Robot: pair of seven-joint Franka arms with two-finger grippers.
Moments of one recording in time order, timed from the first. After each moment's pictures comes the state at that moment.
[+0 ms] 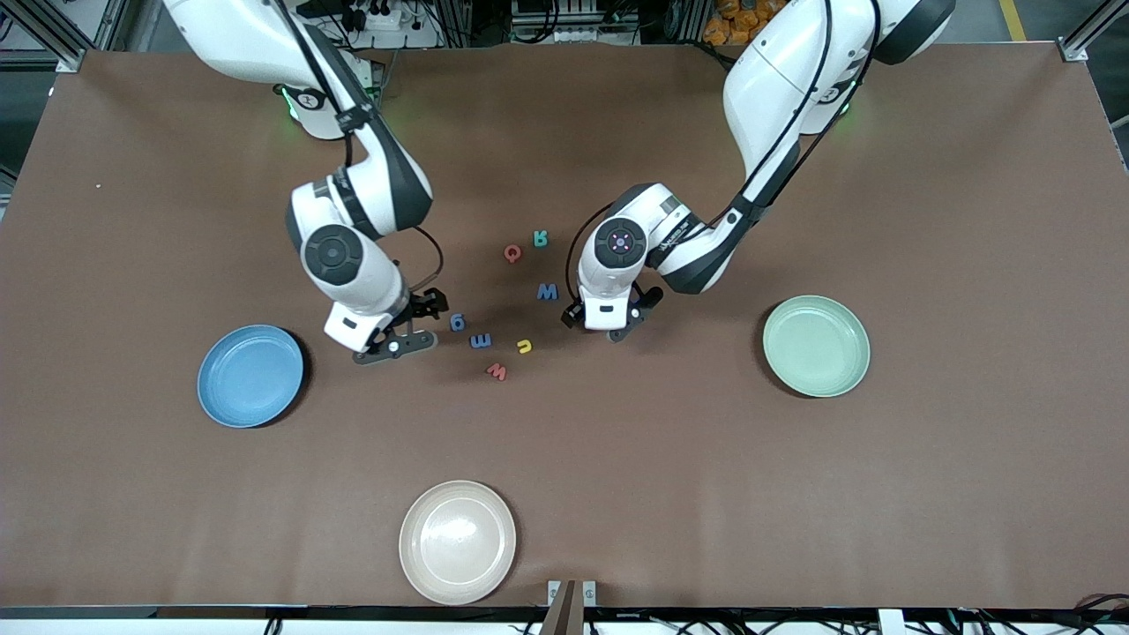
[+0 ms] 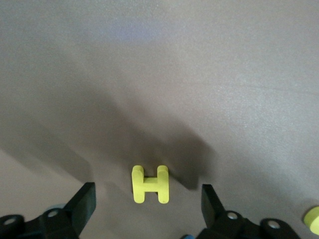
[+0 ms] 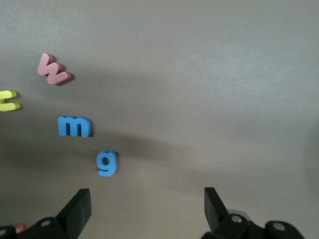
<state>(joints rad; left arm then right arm) -0.47 0.76 -0.34 -1.68 0.10 2.38 -1.60 0.50 0.41 -0.06 -1.93 0.05 2.25 0.17</state>
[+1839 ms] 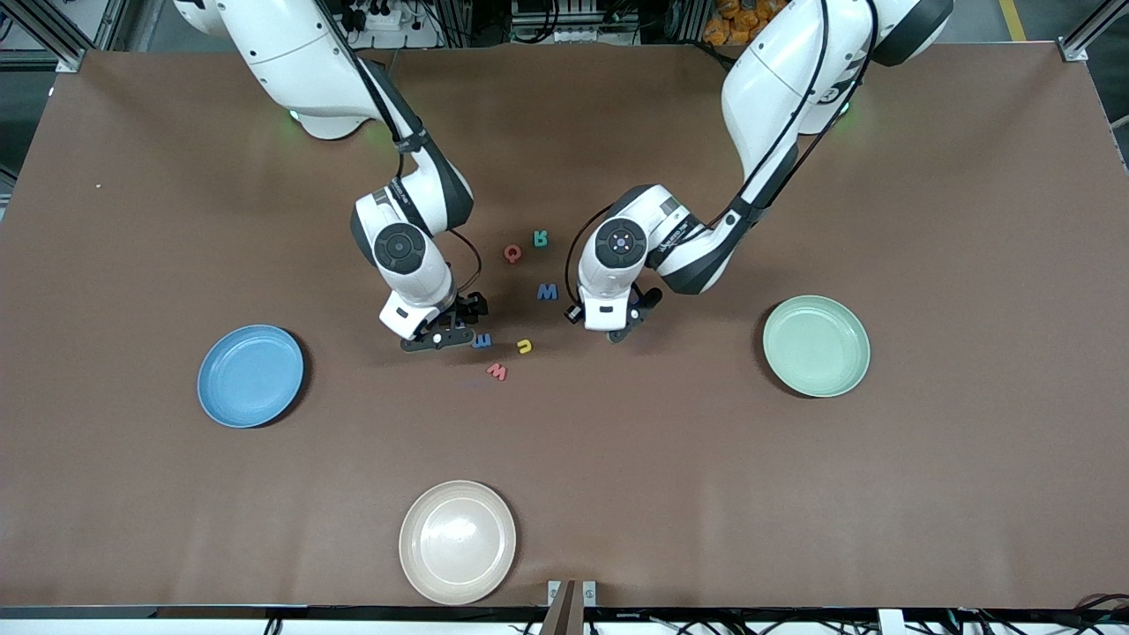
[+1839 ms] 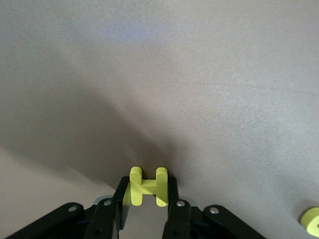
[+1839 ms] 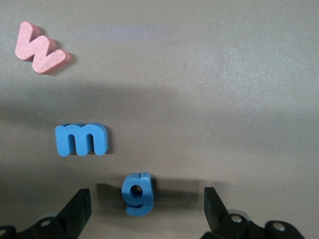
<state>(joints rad) -0.47 0.76 -0.34 -1.68 0.10 2.40 -1.60 0.59 0.53 -0.06 -2.03 0.06 2.53 0.34</state>
